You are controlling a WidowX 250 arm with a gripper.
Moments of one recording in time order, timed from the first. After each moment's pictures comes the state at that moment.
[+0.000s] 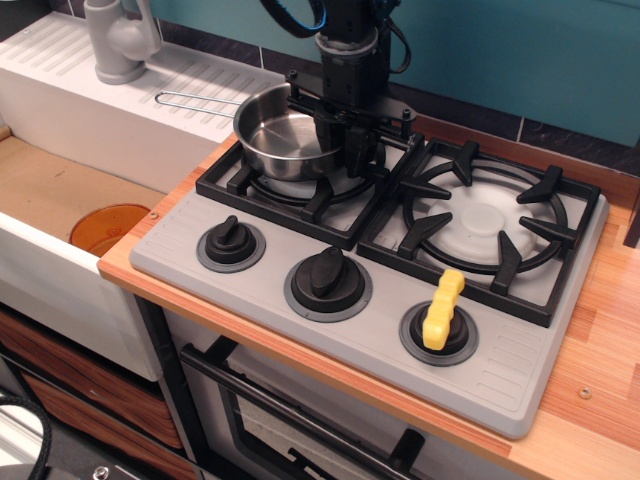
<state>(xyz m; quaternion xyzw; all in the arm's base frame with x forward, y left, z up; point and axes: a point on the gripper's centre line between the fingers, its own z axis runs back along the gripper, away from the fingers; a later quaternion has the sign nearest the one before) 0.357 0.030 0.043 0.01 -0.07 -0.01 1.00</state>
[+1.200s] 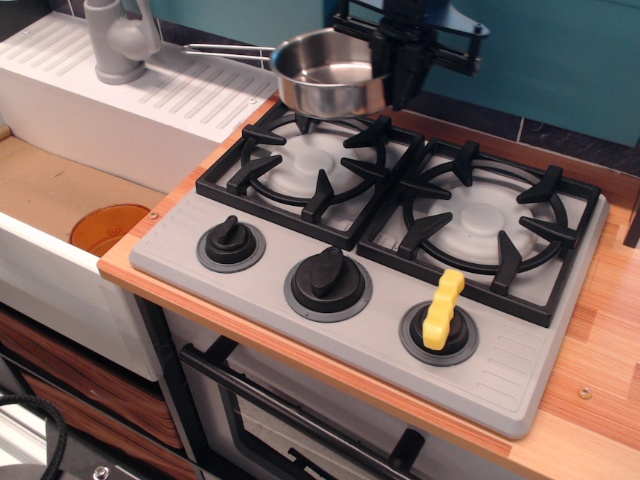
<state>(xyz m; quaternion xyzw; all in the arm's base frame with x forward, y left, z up) 0.368 -0.017 0.101 0.03 -0.02 -0.01 1.00</state>
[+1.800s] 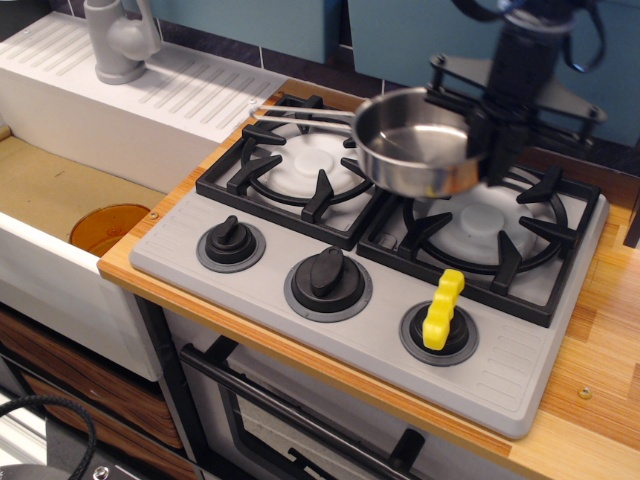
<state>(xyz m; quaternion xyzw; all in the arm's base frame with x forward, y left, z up) 0.342 -0.092 0.081 0.04 -0.02 0.00 1.00</state>
